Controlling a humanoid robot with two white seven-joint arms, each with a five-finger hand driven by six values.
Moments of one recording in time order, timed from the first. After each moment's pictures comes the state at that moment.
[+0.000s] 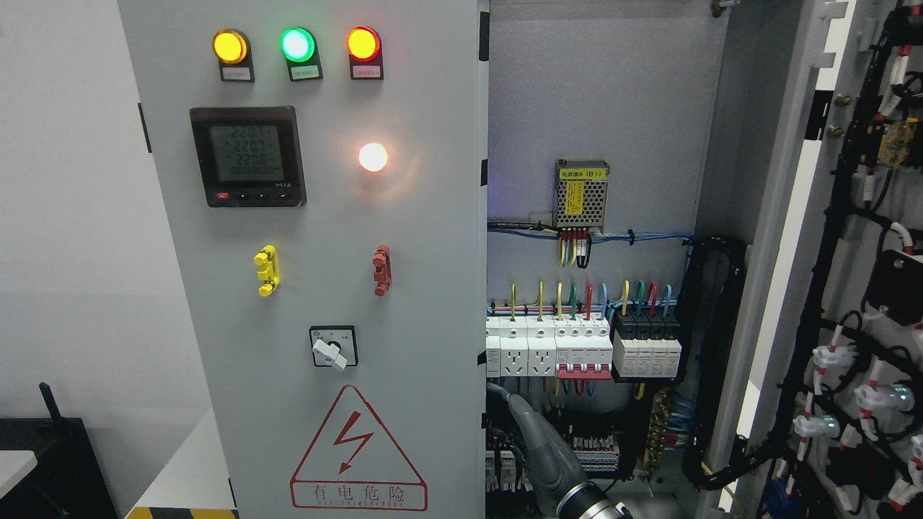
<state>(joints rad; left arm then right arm) 0.09 -0.04 0.10 -0.10 -0.12 -0.07 -0.21 -0.54 0.00 0.31 -1.32 -0.29 0.09 0.23</state>
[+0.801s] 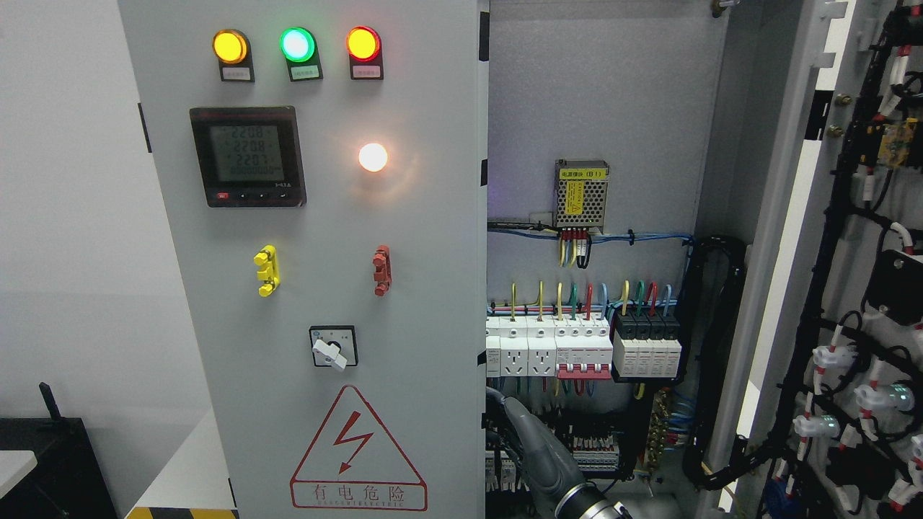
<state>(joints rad) 0.09 -0.04 0.10 -0.10 -0.12 -0.07 -0.21 -0.55 0.00 0.30 -1.32 -0.29 0.09 0.27</state>
